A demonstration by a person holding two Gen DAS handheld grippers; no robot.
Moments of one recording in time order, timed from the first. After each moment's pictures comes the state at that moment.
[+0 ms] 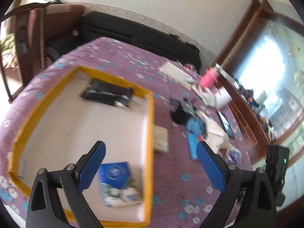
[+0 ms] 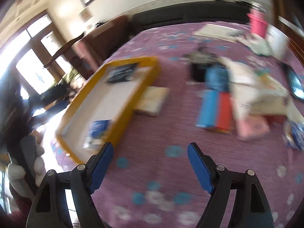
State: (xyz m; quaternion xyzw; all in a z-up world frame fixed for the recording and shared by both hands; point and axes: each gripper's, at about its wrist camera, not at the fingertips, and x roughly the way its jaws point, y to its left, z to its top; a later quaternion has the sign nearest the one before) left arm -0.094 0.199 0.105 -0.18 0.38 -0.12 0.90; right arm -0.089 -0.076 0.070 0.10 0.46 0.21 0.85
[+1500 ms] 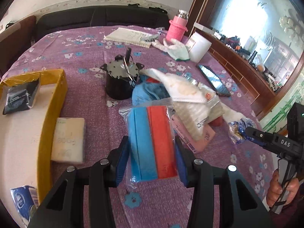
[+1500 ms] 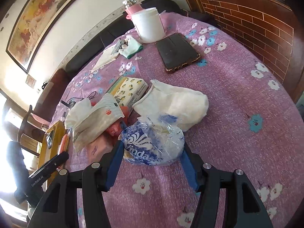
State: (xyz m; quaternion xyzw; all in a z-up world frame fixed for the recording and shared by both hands) left arm -0.035 0.038 0.056 -0.05 0.43 -0.19 0.88; right arm -0.085 -0.290 0.035 0.27 0.43 0.04 0.86
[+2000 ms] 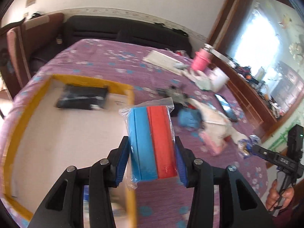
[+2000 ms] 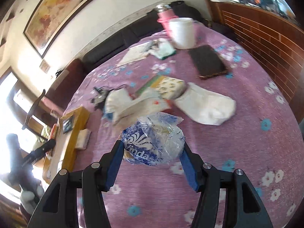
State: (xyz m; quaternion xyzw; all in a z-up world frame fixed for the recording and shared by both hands) left arm -0.062 0.167 0.099 -0.11 0.39 -0.12 0.91; right arm -0.099 -0.217 0.082 0.20 0.42 0.11 0.88
